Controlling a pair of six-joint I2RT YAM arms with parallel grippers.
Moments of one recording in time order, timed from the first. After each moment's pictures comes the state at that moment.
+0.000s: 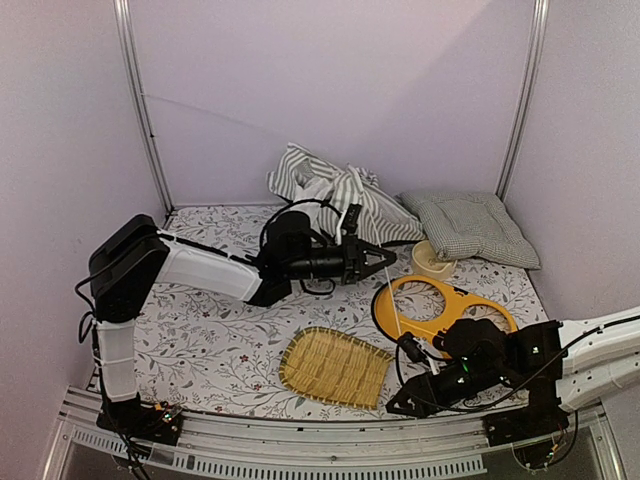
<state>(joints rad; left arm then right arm) -0.91 2.02 1.23 0.82 0.54 -1.10 1.31 1.01 0.48 -0.24 -0.19 0.99</state>
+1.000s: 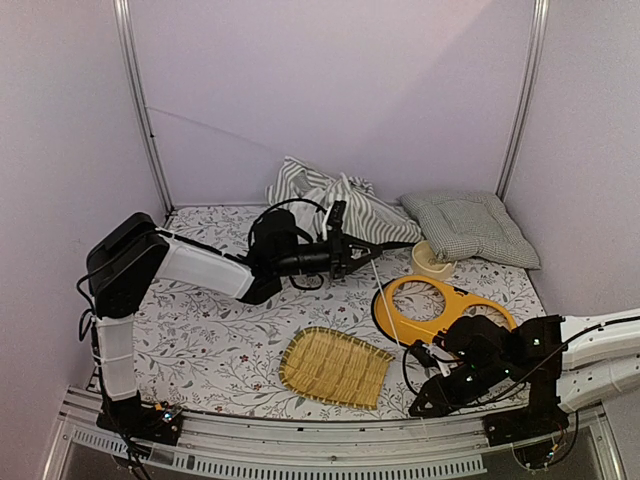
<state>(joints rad) -0.85 2.02 1.18 0.92 0.56 -1.14 1.22 0.99 0.48 -0.47 -0.26 0.90</state>
